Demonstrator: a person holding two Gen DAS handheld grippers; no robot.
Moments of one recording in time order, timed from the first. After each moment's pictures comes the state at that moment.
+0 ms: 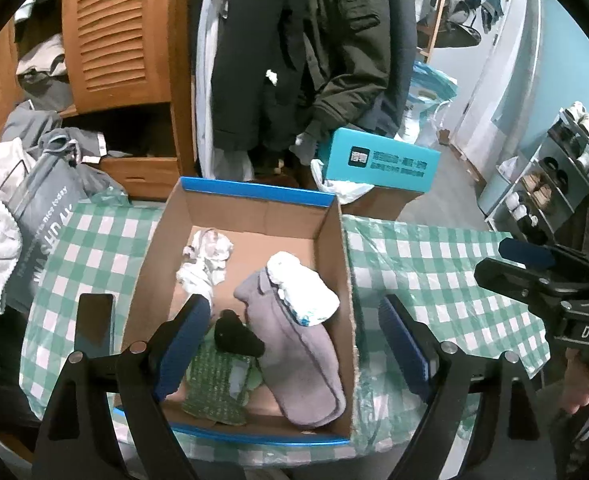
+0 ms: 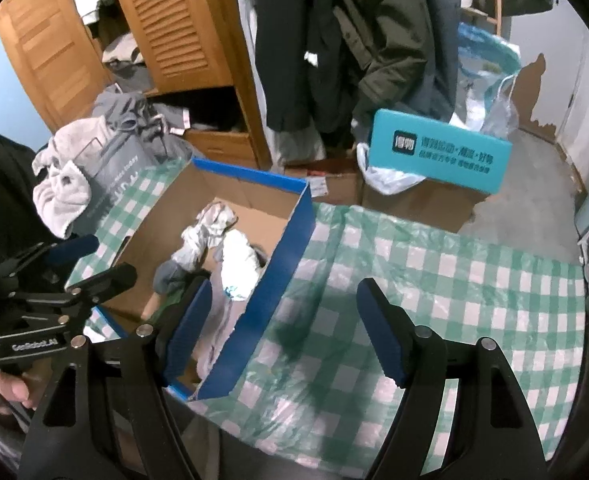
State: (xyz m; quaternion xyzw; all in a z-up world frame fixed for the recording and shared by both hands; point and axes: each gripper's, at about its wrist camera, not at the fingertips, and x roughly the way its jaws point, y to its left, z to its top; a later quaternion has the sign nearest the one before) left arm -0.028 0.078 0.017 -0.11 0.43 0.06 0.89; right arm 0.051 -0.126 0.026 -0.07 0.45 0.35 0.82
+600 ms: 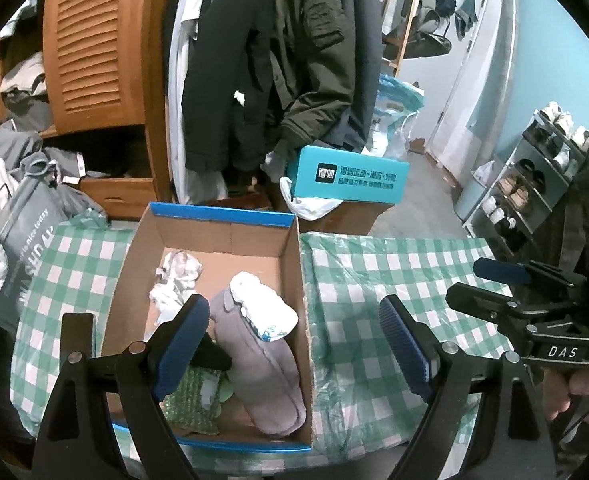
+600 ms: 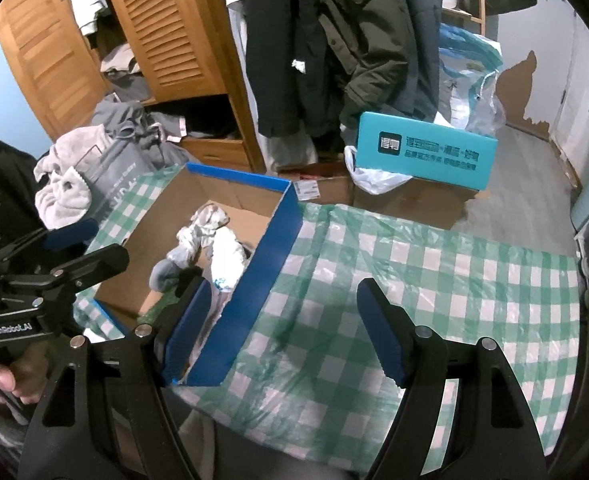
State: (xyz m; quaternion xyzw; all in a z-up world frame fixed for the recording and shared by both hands) left arm -0.026 0.054 0.037 -0.11 0.40 0.02 0.91; right arm 0.049 -0.157 0.029 -0.06 0.44 0.34 0.83
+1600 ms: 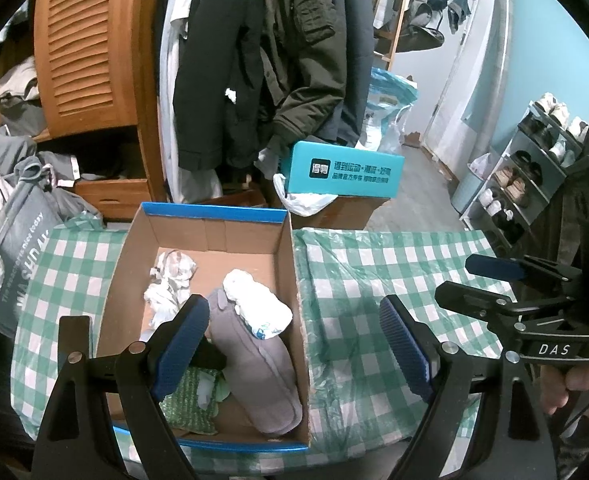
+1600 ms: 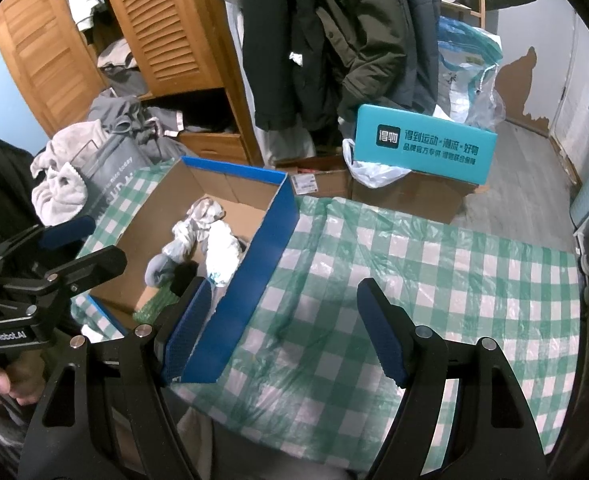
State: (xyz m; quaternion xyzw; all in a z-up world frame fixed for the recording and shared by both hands) left arm -0.023 0.047 0.034 -0.10 0.41 0.02 0.91; right arm 0.052 -0.159 0.023 -0.06 0.45 0.34 0.82
